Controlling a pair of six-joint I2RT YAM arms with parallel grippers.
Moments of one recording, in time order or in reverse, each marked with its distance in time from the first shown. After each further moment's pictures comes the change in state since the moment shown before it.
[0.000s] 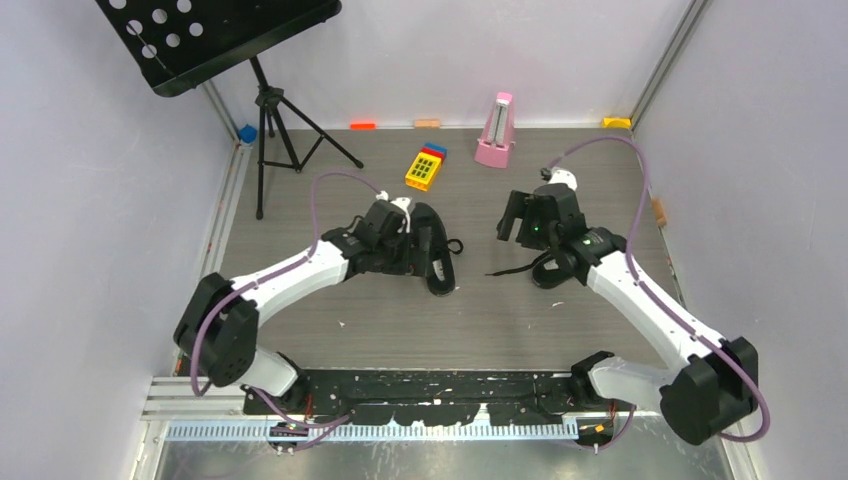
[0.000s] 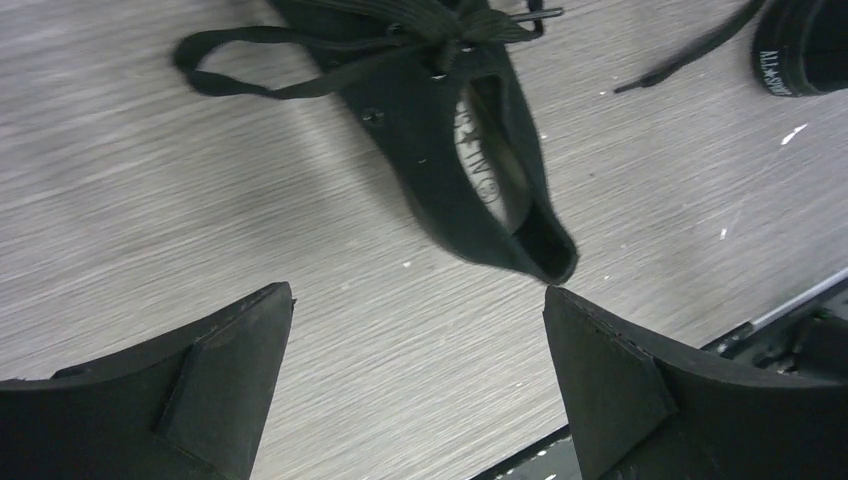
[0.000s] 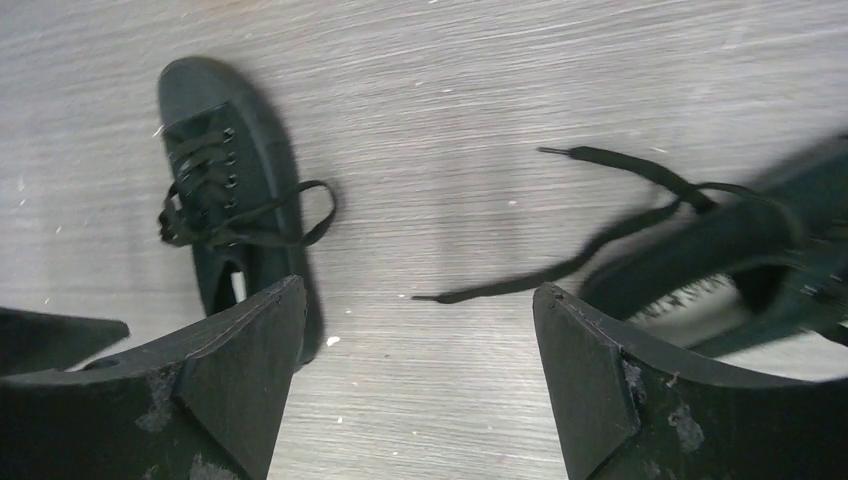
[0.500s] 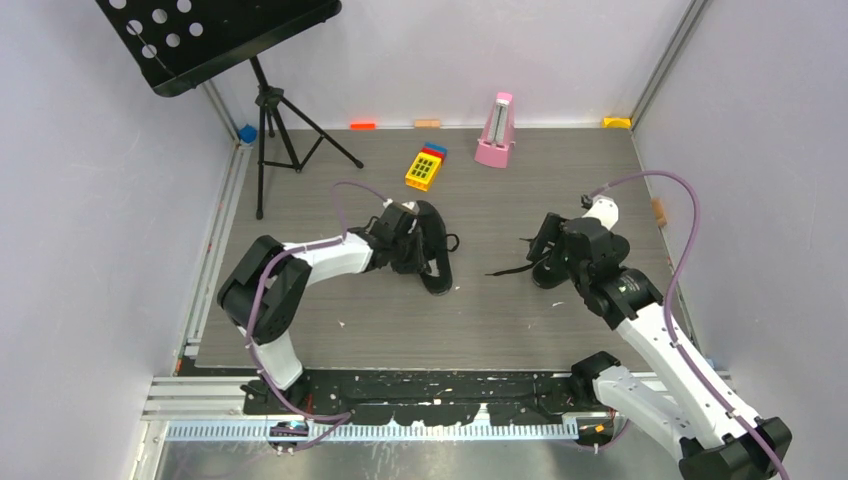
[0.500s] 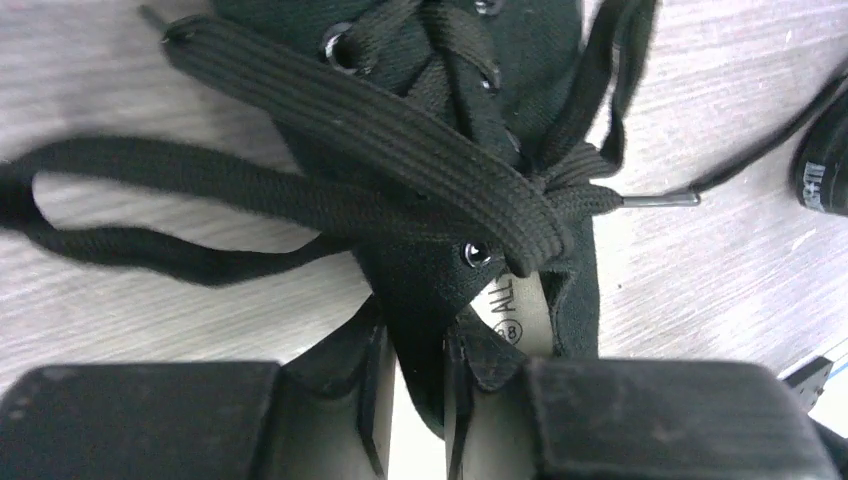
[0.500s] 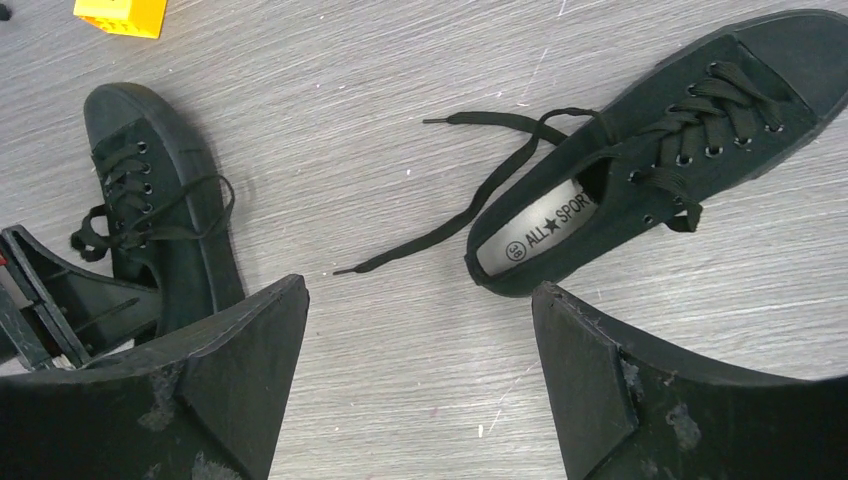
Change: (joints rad) left arm 0.018 0.308 0.002 0.273 0.052 -0.159; right arm -0.039 -0.348 -0.145 -0.163 0.190 0.058
